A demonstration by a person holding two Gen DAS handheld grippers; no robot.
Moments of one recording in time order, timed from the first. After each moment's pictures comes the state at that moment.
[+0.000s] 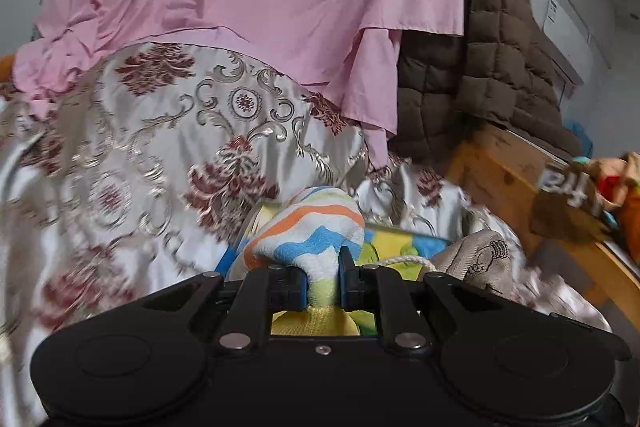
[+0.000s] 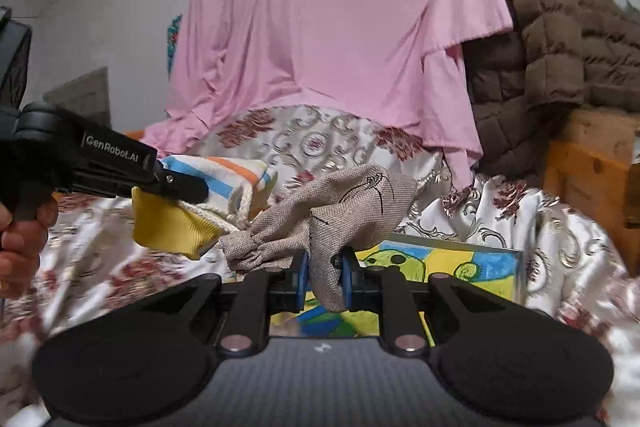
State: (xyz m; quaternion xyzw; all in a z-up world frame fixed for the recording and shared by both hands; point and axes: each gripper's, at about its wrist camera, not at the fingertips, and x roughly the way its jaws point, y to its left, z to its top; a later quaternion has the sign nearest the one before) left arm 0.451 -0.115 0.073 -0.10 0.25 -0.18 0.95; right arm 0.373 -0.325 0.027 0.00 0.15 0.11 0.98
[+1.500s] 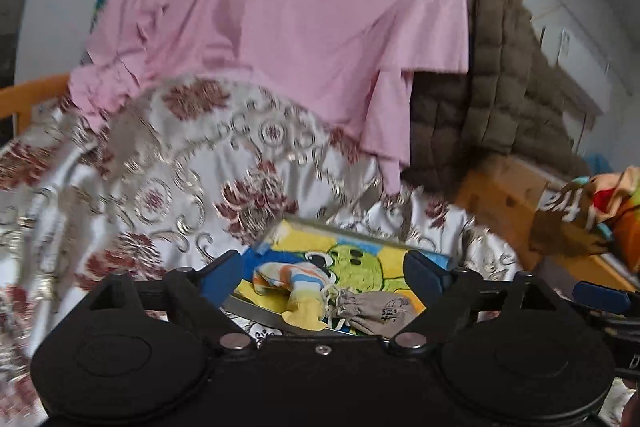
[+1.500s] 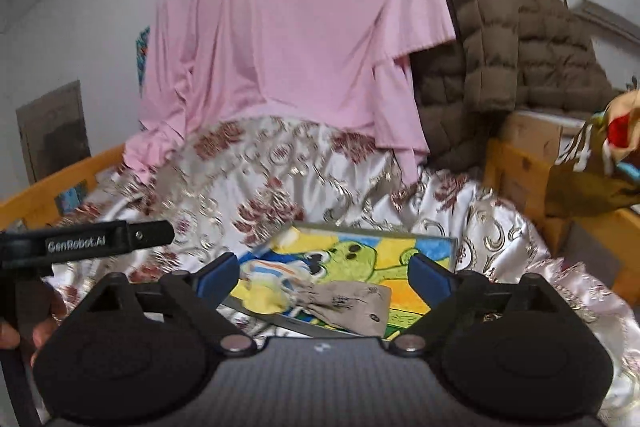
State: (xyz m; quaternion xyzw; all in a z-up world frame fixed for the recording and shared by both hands) left arm 0.324 -0.121 0.088 -0.11 0.19 -0.11 0.97; right arm 0.228 -0.331 0.108 0.02 0.16 0.06 0.99
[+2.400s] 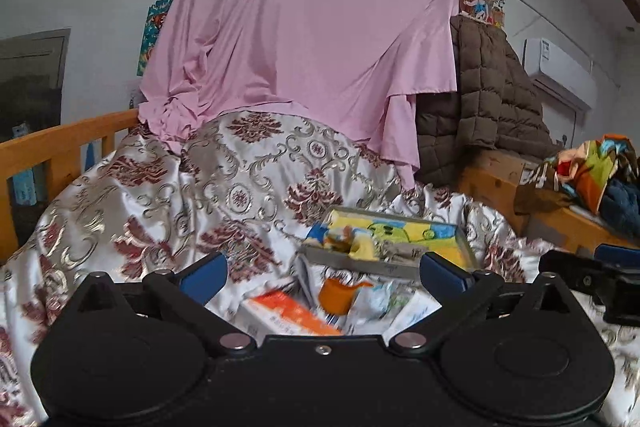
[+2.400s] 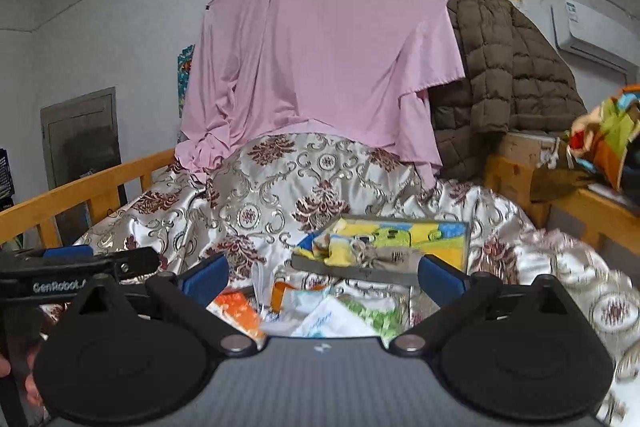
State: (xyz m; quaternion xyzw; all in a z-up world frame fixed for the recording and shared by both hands) left arm 0.101 -0.016 0.074 -0.06 0.15 -0.09 0.98; right arm 0.037 -0.223 0.080 0.01 0.12 0.04 0.99
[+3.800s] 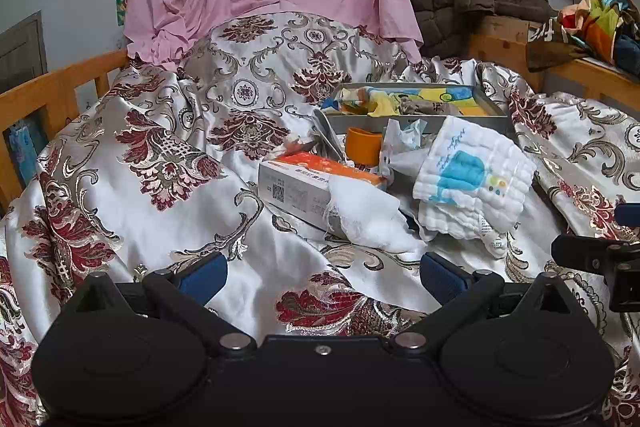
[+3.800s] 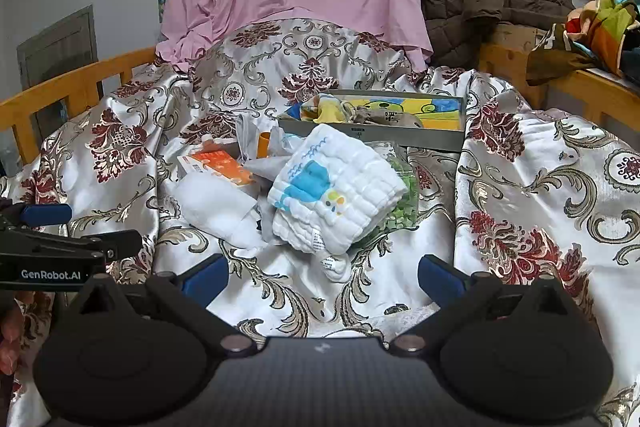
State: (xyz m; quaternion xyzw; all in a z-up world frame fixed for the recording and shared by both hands) left arm 0.096 -0.019 -0.022 0.04 0.27 -0.08 0.96; right arm 0.036 -0.217 -0.024 0.00 0.26 0.02 0.97
